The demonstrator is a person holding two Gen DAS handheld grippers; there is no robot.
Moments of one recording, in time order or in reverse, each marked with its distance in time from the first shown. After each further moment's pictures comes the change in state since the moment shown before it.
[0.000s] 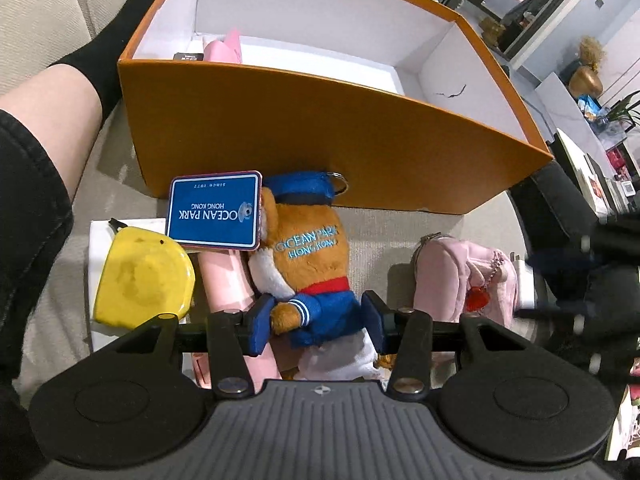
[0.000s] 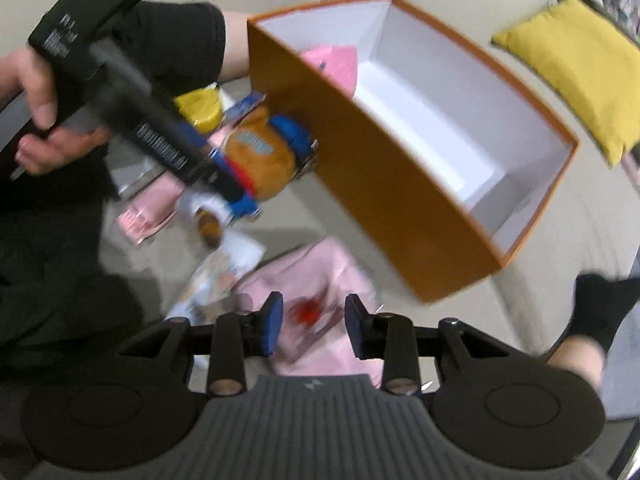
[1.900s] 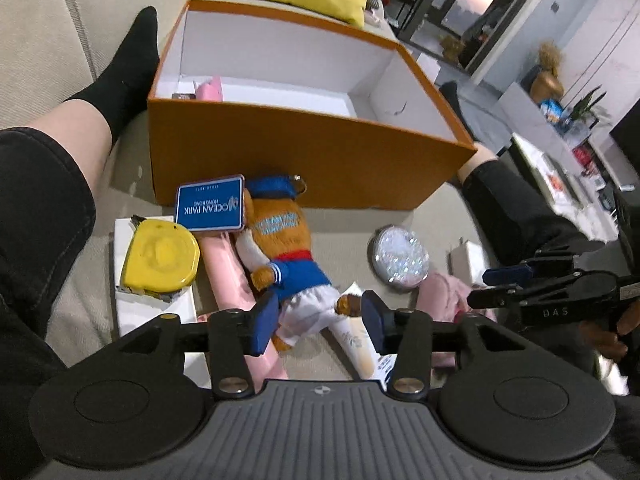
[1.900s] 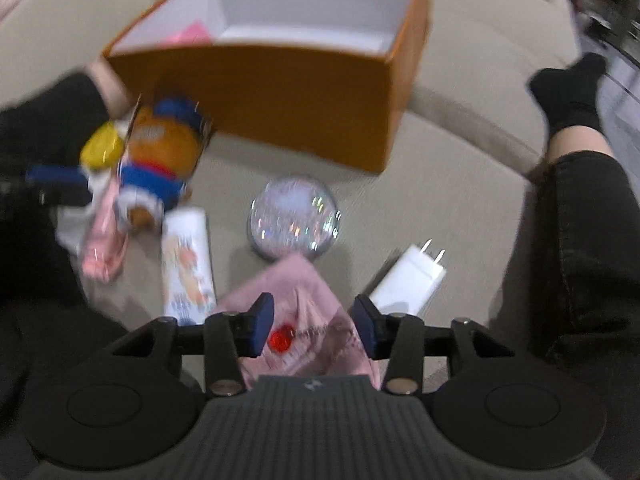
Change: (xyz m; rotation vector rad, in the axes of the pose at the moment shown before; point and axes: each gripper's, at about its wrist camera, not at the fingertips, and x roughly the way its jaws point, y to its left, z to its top) left arm -0.055 -0.010 -0.036 0.090 -0.098 -0.062; right arm 0.011 -0.033 -0.060 0.502 0.029 -0.004
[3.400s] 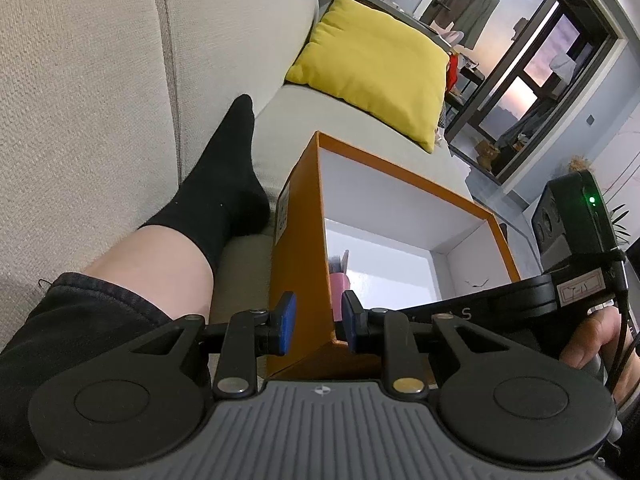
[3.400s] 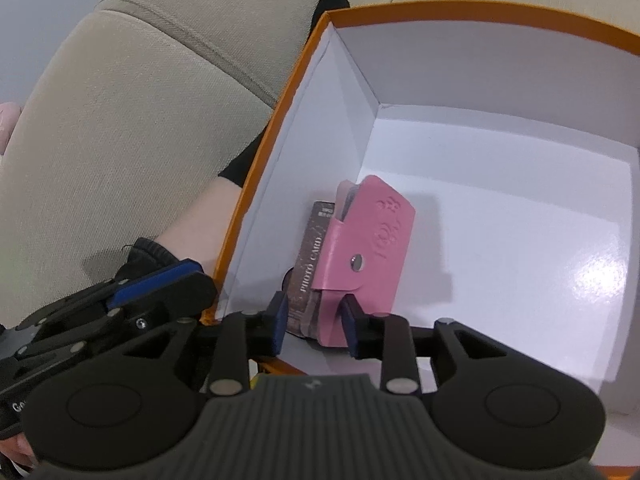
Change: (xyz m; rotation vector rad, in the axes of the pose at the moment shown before) left arm -0.019 0.118 0.096 -0.199 -0.250 0.004; right arm 0.088 0.104 0.220 0.175 0.043 0.318
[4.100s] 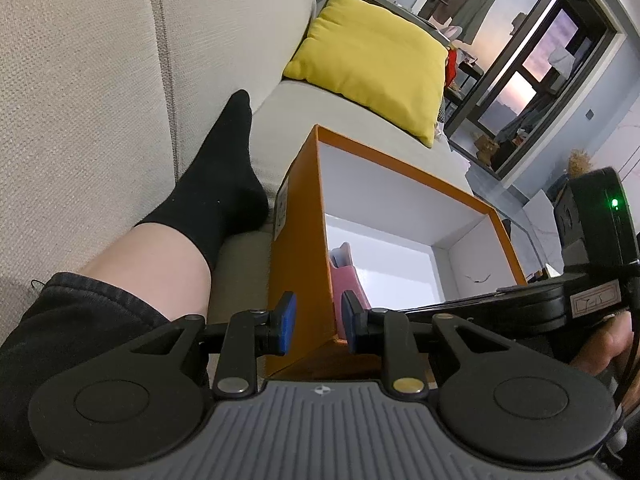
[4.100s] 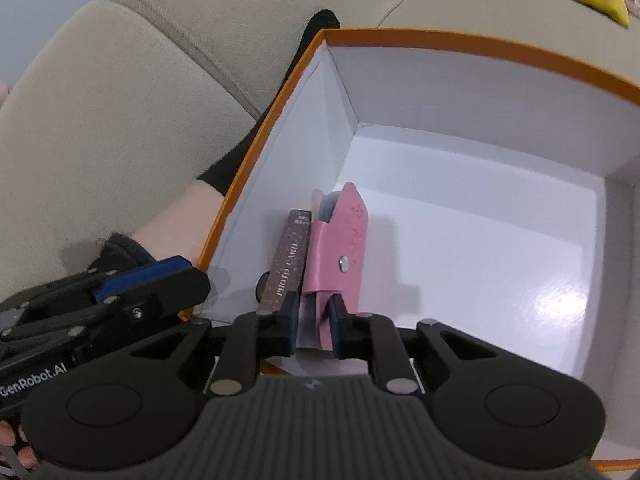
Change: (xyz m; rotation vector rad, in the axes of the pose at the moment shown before) left arm 0.005 0.000 -0.002 0.010 0.011 -0.001; right arm -0.012 0.021 -0.008 -0.080 -0.045 -0.140
